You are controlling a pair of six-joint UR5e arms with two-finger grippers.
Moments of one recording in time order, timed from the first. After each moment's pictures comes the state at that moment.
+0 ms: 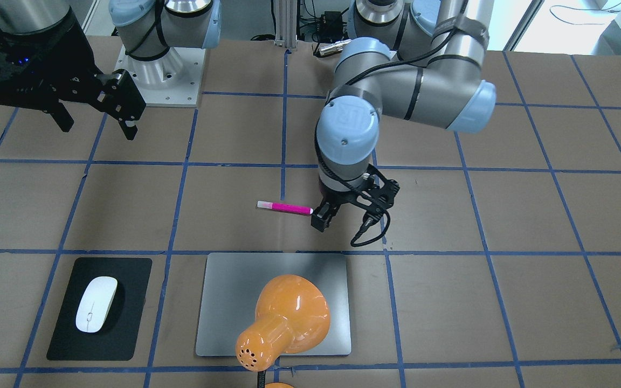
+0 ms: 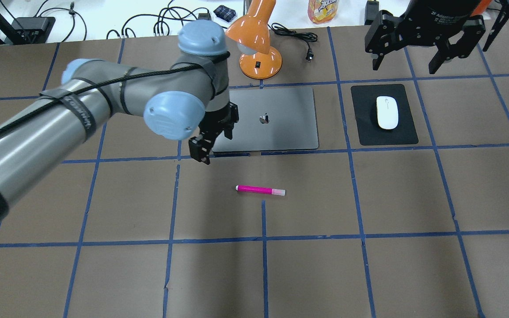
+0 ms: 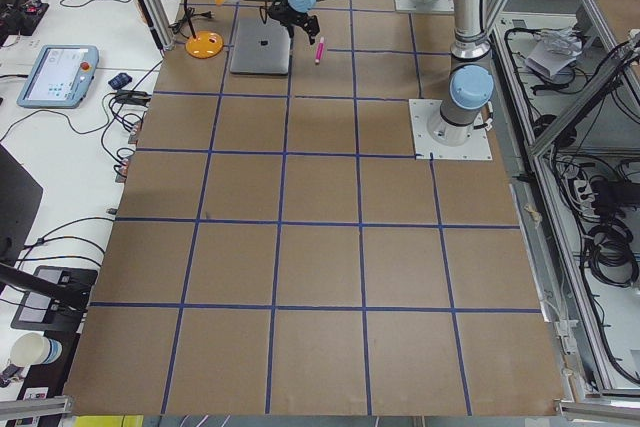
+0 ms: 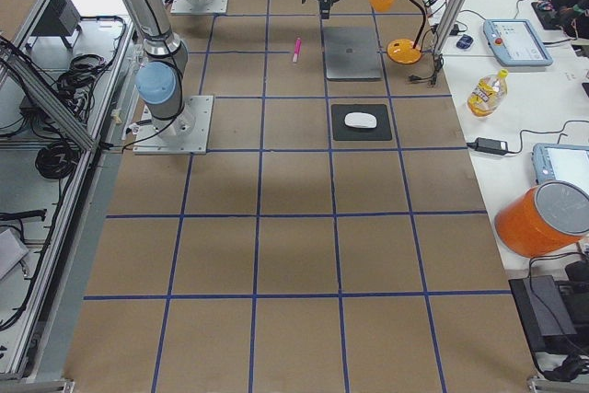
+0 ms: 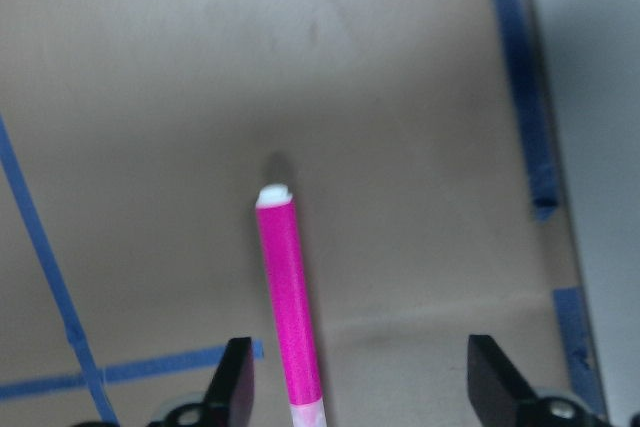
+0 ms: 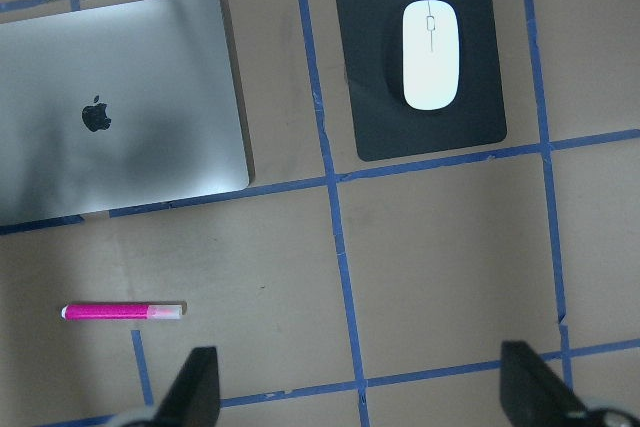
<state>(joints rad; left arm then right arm) -1.79 -1.88 -1.63 -1.36 1.62 -1.11 1.55 -1.54 1.43 -1.52 -1.57 0.12</state>
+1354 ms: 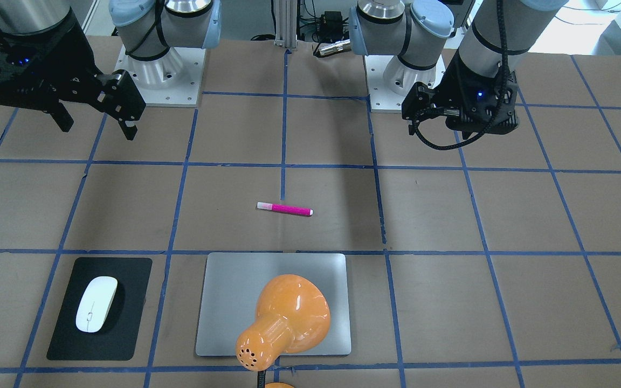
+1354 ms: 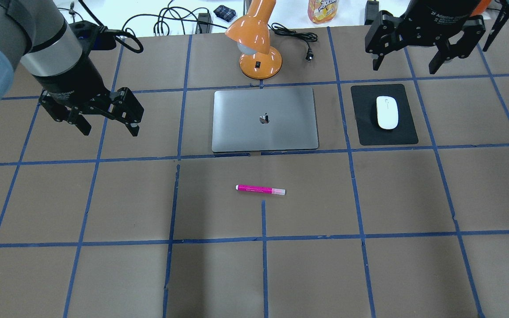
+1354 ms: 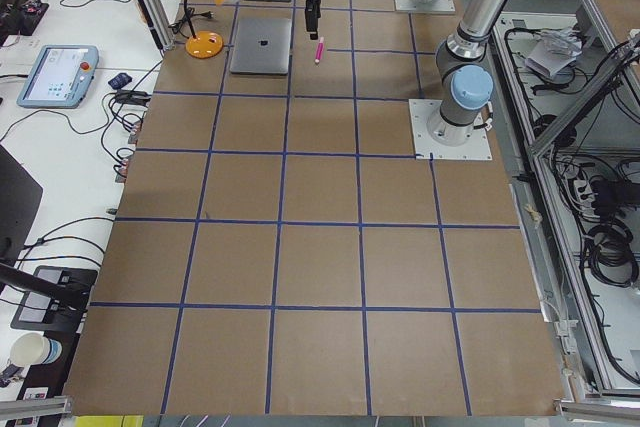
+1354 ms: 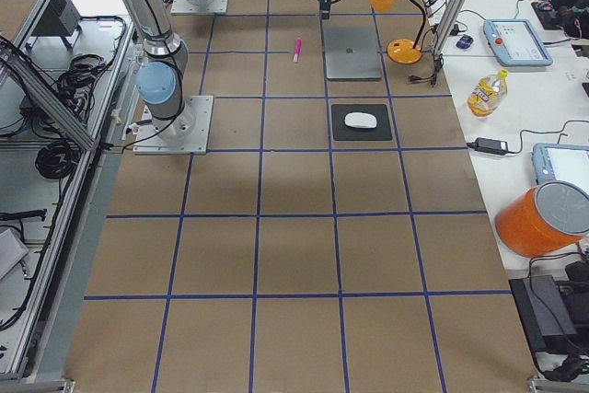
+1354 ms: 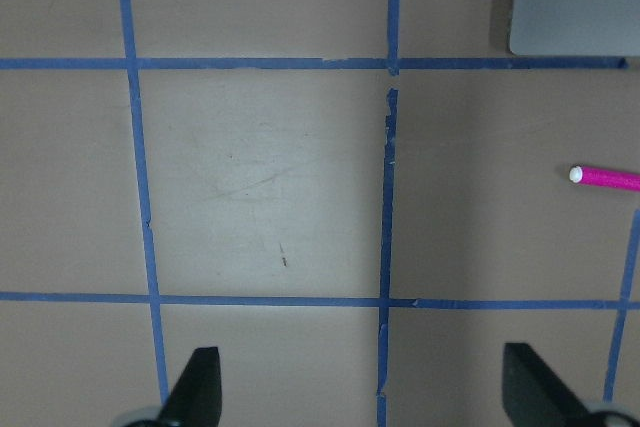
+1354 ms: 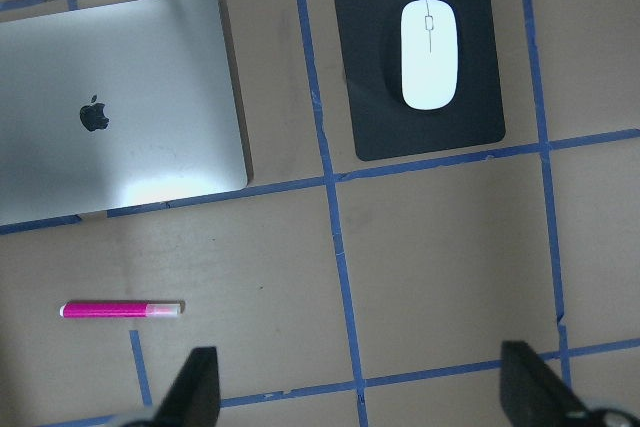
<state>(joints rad) -1.53 -1.55 -1.61 -1.64 1.56 0.13 1.55 -1.54 1.43 -1.52 -1.57 0.12</state>
